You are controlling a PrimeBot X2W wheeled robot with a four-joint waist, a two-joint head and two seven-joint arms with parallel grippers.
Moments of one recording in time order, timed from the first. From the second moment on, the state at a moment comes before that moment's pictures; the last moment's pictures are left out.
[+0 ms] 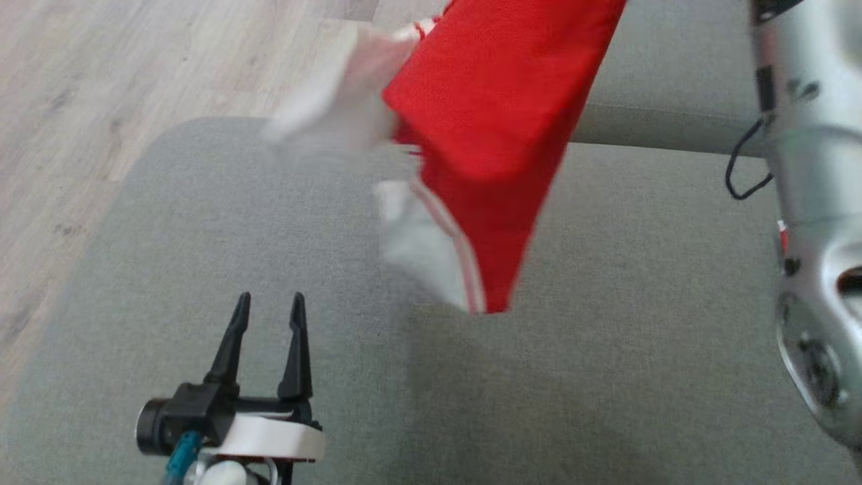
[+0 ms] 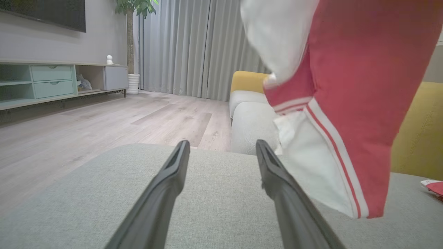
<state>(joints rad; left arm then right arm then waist) -0.04 0.05 -0.21 0.22 -0.22 0.00 -0.26 -1.26 -0.07 0.17 0.70 0.33 0.13 -0.06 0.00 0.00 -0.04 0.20</state>
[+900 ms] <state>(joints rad) -0.10 0.05 -0.20 0.20 -0.21 0.01 -0.26 -0.89 -0.15 -0.13 1.03 0.10 0.13 -0.20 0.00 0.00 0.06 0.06</state>
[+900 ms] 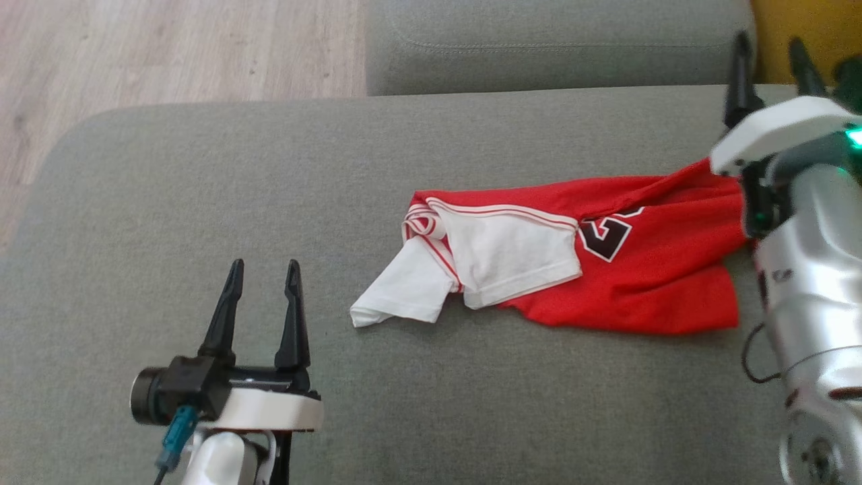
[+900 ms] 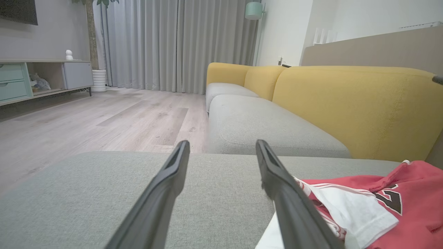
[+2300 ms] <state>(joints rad) -0.48 0.05 -0.66 0.64 -0.13 -0.03 -0.16 -0.10 -0.05 -0.06 0.18 0.27 0.13 -0.25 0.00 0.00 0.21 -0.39</state>
